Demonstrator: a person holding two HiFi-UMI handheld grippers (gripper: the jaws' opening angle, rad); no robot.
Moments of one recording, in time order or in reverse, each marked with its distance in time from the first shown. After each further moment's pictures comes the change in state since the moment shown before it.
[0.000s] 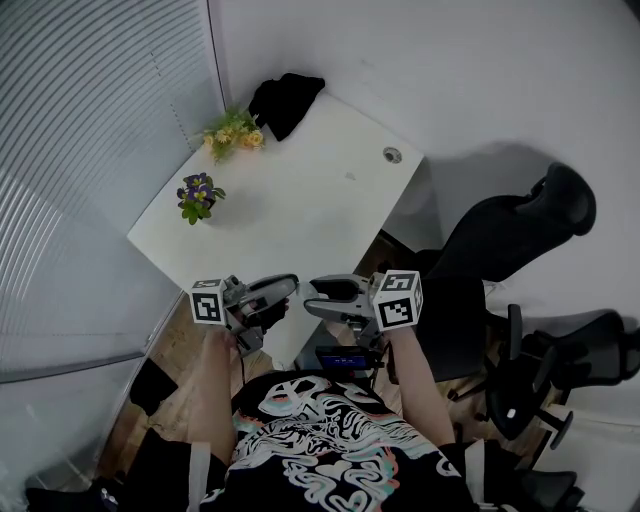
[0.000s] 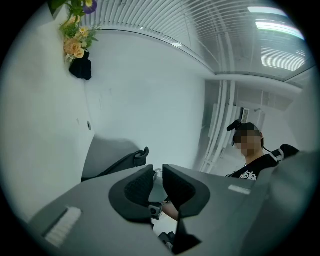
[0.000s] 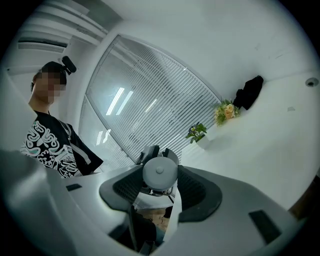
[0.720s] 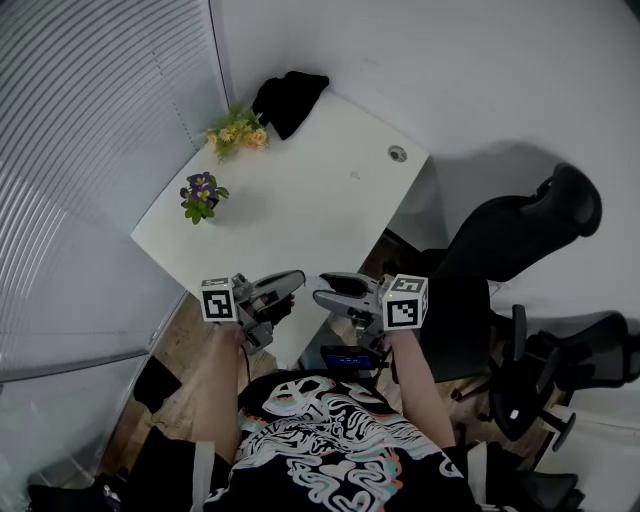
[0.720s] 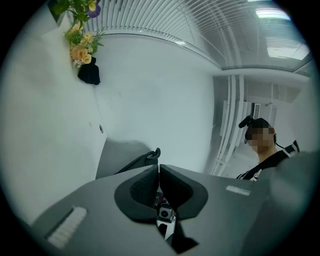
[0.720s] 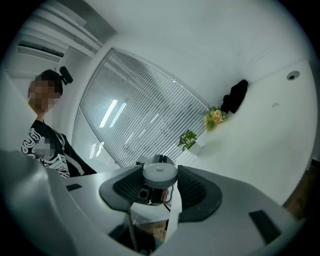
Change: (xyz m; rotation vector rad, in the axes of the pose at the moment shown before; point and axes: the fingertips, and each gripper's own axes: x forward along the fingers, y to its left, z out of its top) left arm 0.001 0.025 -0.003 0.012 -0.003 0.131; right arm -0.013 -0.016 0.005 0.079 -0.140 -0.062
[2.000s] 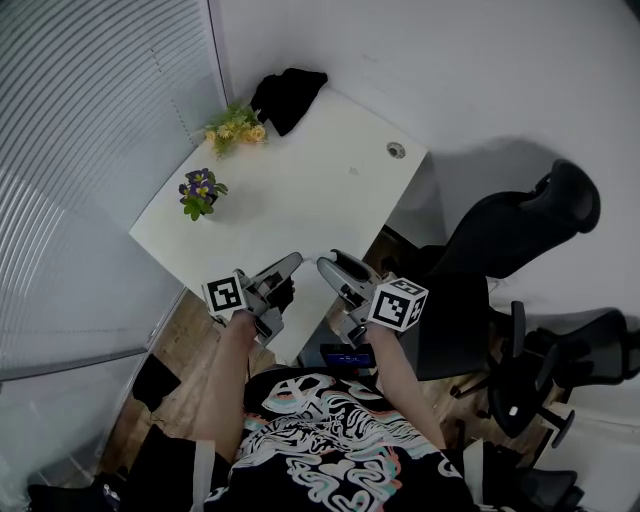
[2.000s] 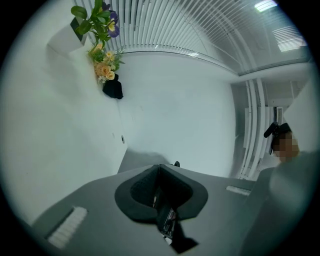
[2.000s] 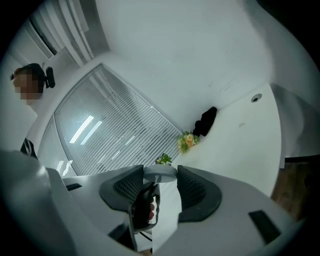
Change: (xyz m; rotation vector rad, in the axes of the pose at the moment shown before) left arm 0.001 0.031 0.023 -0.102 -0.173 0.217; right arm -0.012 -0.039 0.036 0.056 -0.304 -0.309
